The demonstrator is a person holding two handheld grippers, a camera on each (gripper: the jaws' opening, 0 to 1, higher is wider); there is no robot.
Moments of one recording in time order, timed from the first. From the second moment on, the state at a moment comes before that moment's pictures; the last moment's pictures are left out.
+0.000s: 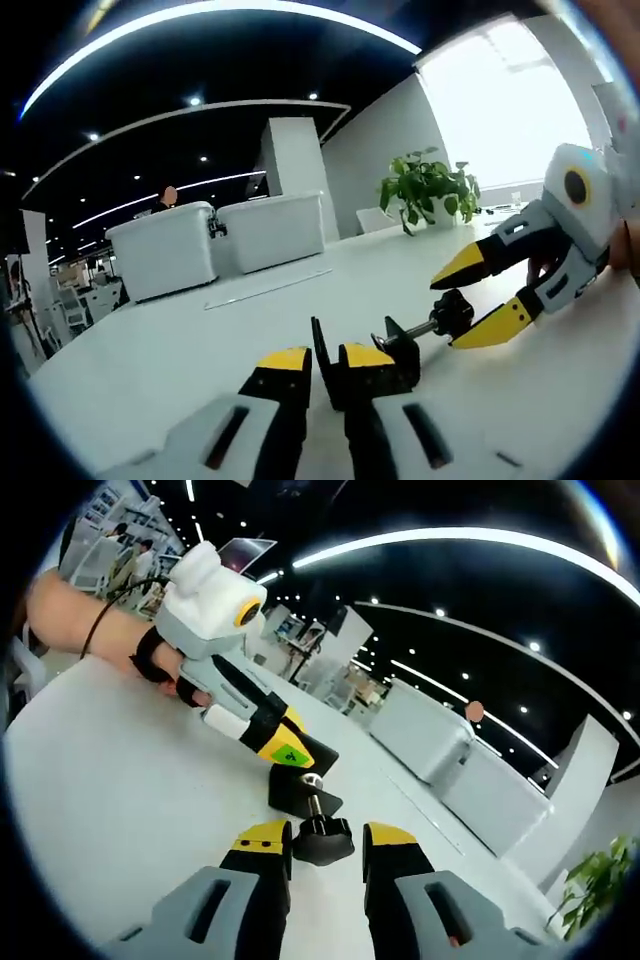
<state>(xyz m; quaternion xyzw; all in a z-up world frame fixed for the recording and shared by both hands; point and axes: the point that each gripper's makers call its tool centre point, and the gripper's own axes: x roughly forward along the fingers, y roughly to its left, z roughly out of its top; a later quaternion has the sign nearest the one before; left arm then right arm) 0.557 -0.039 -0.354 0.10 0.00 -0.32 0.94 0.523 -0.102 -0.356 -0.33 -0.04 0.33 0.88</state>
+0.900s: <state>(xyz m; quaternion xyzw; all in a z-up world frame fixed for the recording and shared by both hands) 0.568 -0.023 -0.328 0.04 -0.04 -0.29 0.96 0.524 -0.104 -0.351 -0.34 -0.02 0.30 0.89</state>
